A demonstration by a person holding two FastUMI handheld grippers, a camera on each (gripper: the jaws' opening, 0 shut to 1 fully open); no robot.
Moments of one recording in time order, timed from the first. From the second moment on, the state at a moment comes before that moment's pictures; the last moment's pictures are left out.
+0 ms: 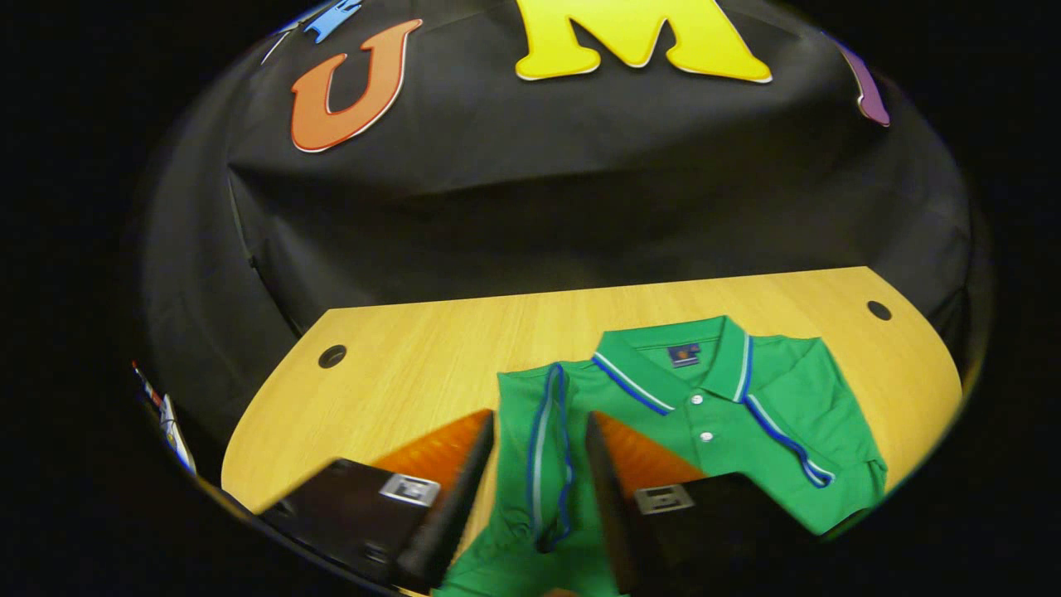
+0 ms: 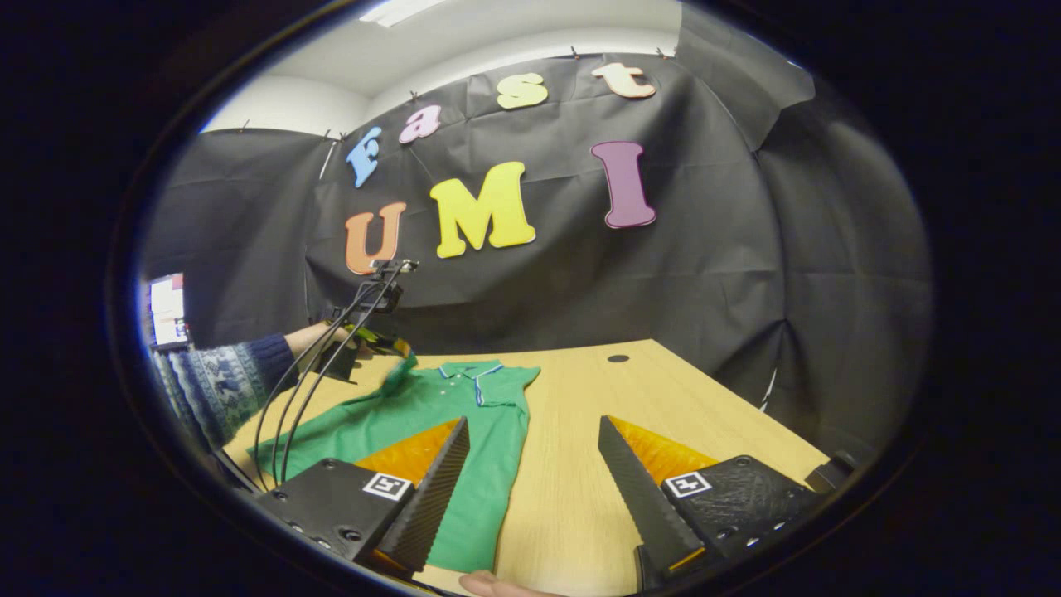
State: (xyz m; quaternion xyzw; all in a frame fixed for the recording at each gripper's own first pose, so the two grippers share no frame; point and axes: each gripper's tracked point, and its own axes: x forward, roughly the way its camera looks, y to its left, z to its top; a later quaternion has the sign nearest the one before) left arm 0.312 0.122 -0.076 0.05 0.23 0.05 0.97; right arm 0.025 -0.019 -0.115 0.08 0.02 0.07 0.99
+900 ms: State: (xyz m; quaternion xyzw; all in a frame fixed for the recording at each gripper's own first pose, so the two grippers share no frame) left arm 0.086 0.149 0.029 0.04 0.04 0.09 0.99; right arm -0.020 0.016 -0.067 0.05 -0.03 0.07 1.00
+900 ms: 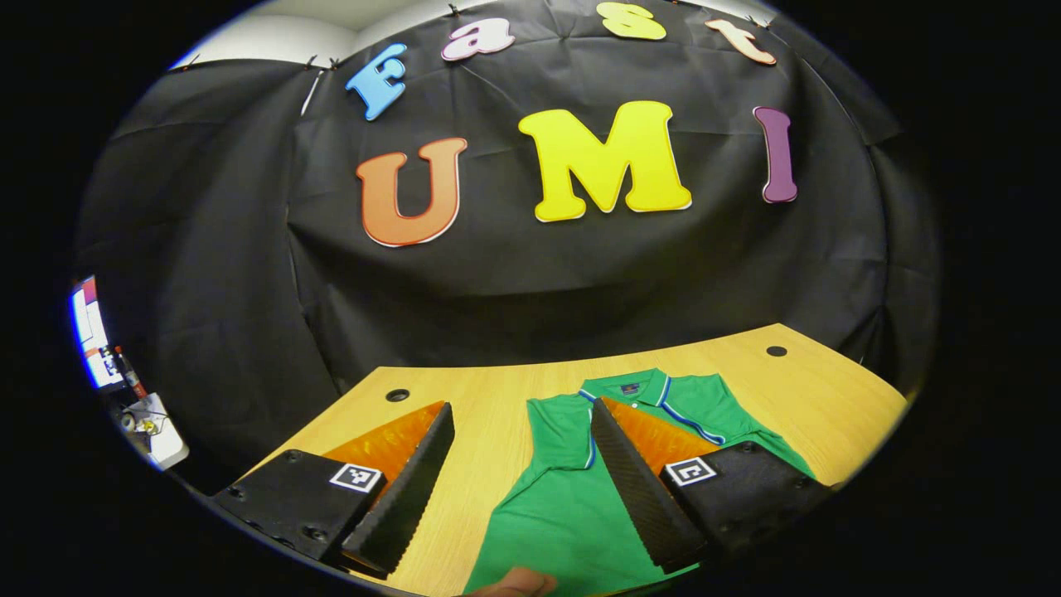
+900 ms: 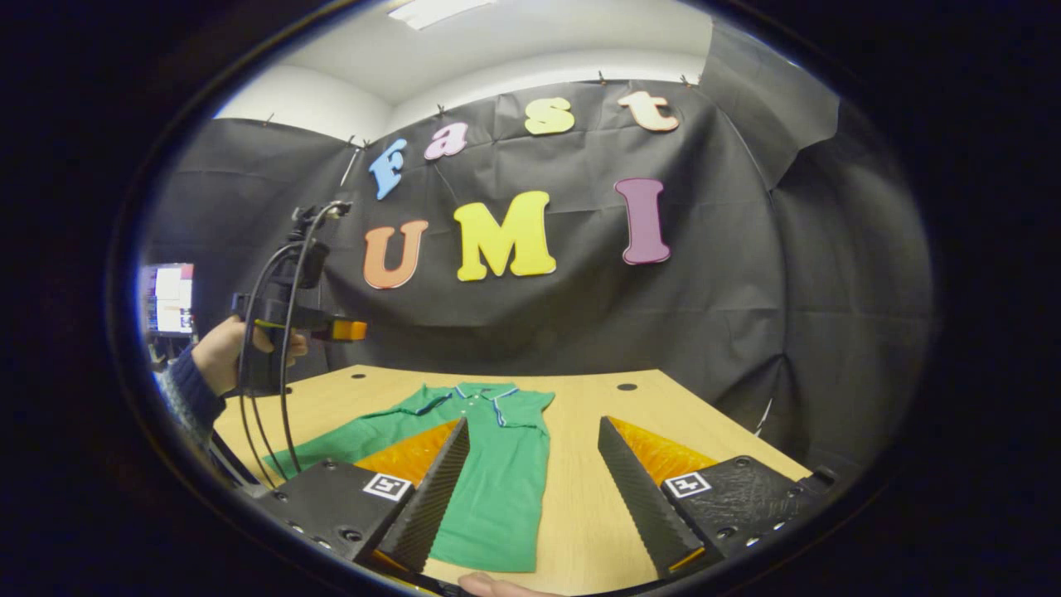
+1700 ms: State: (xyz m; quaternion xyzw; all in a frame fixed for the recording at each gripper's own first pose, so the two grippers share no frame) left arm -0.038 0.167 -0.005 0.01 -0.01 0.08 1.00; right arm -0.030 0.049 -0.023 0.00 -0.06 0.04 1.00
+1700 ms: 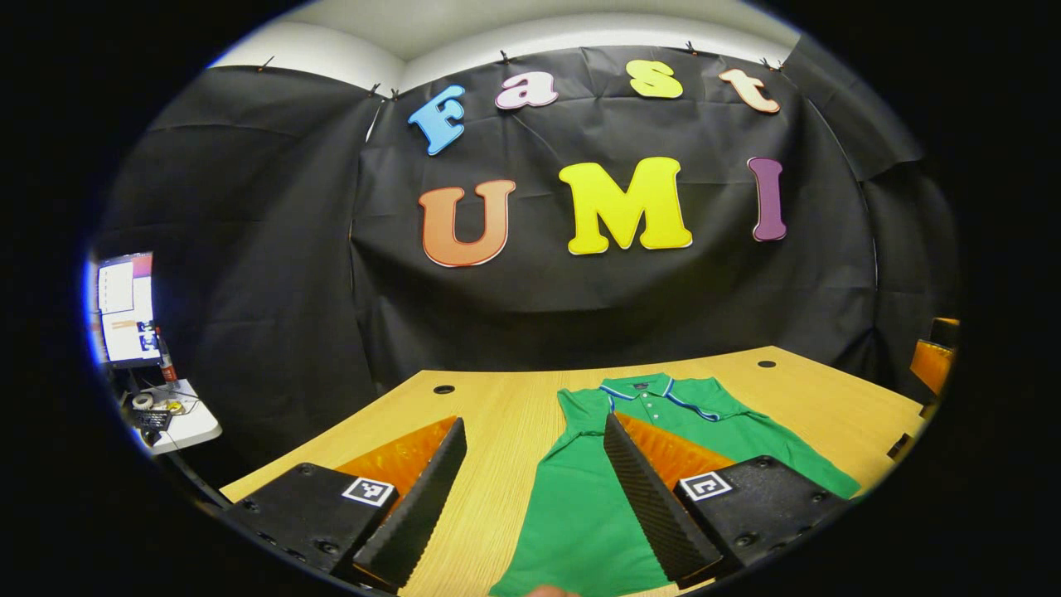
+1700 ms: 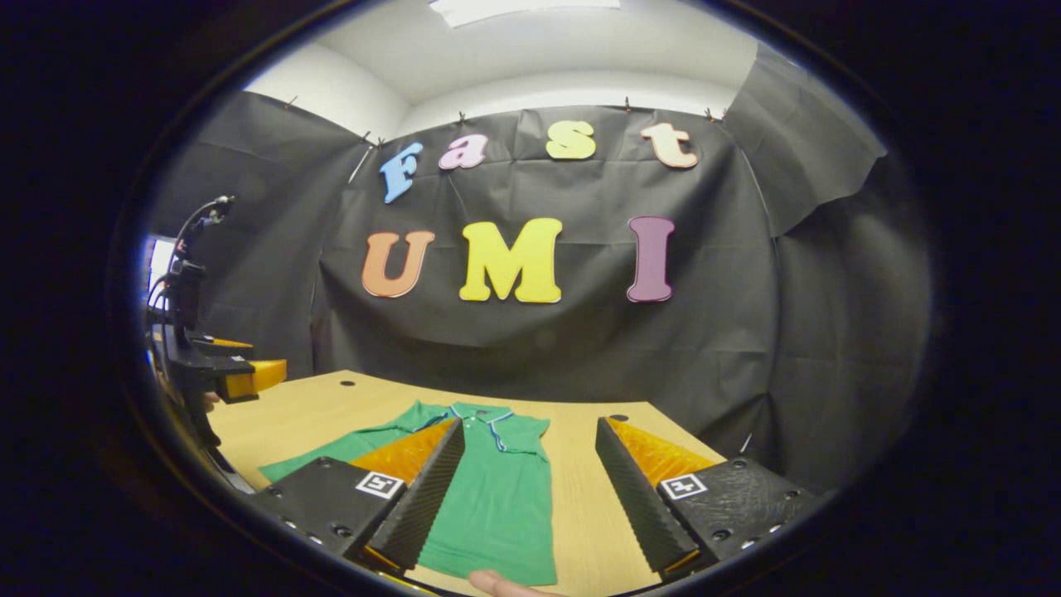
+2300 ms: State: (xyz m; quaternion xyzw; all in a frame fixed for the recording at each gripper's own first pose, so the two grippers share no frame) left arm -0.031 0.161 -0.128 0.00 0.14 0.04 0.99; right arm -0.002 0.032 -0.133 0.01 0.07 0.02 1.00
